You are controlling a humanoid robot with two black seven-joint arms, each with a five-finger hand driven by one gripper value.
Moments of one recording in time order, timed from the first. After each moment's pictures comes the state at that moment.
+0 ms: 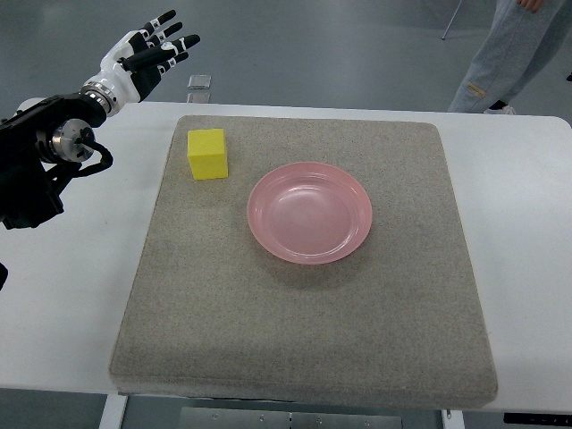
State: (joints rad) left arm -1.10 0.30 -0.33 -0.42 0.01 -0.28 -0.23; right arm 0.02 0.00 -0.10 0.08 -0.08 -0.23 0.00
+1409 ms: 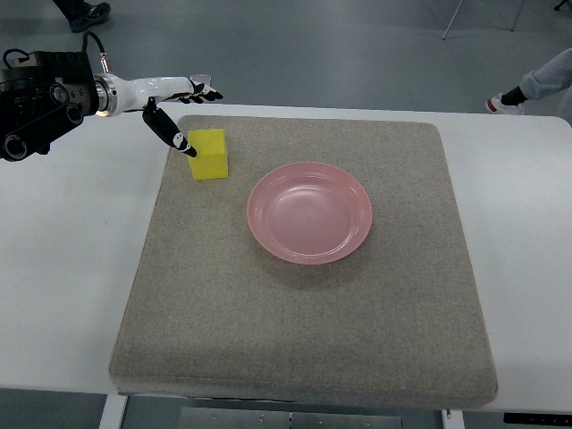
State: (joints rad) left arm -1.29 0.48 0.04 -0.70 1.06 -0.29 -0.25; right arm 0.02 0.00 -0.10 0.08 -0.08 -0.23 0.00
